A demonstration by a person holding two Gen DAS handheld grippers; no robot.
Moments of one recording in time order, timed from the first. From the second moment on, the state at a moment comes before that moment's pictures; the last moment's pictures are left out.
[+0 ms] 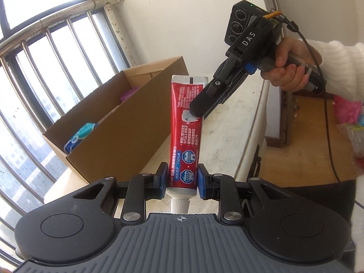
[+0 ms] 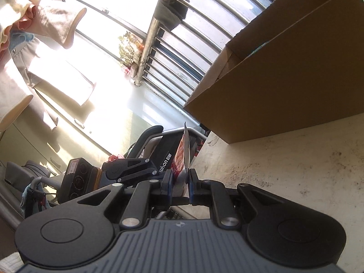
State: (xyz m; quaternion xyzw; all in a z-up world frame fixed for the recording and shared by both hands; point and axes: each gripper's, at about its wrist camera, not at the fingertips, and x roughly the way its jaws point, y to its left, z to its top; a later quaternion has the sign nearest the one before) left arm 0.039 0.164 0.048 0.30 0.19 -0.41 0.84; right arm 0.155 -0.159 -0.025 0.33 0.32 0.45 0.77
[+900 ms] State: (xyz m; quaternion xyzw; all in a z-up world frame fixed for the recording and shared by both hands) left arm 0.252 0.077 0.094 0.49 0.28 -0.40 0.73; right arm 0.334 -0.190 0.033 0.38 0.42 0.32 0.76
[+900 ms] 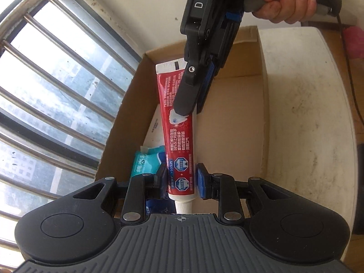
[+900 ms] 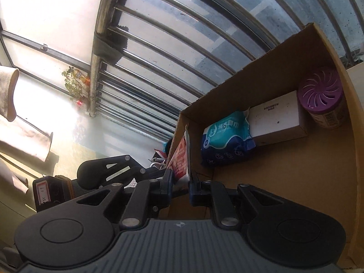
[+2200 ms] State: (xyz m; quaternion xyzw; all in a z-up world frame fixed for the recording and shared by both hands) left arm 0.243 0.098 0.055 0.47 0.44 -0.34 0.68; right arm 0.351 -0.112 -0.036 0.22 0.54 0.26 0.77
